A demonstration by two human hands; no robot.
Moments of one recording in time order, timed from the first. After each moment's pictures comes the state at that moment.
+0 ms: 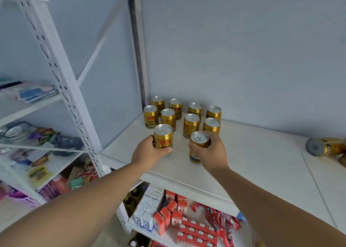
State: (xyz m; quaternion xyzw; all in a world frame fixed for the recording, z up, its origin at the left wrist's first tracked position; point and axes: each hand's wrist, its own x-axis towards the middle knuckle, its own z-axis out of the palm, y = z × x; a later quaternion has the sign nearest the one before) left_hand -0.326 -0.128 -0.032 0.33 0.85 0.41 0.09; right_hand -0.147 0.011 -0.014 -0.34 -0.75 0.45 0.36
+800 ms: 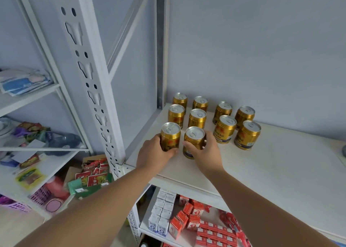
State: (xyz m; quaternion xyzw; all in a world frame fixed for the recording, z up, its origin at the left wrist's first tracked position) left_hand -0.442 -0.158 -0.067 0.38 0.86 0.35 0.03; right_hand -0.288 -0.052 -0.040 -0.36 -0.74 0.45 0.35
